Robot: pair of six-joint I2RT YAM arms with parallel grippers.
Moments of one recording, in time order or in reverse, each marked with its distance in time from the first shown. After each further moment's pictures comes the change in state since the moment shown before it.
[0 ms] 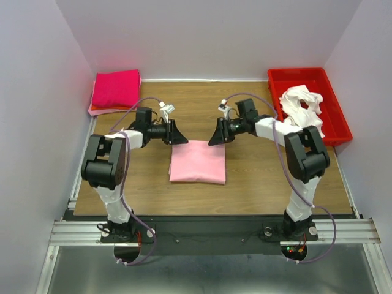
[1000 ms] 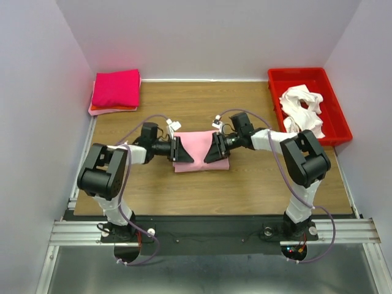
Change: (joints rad) left arm -0.084 -0.100 -0.235 0.138 0.058 -0.189; right arm 0.100 -0.025 -0.198 0.157 -0.137 0.184
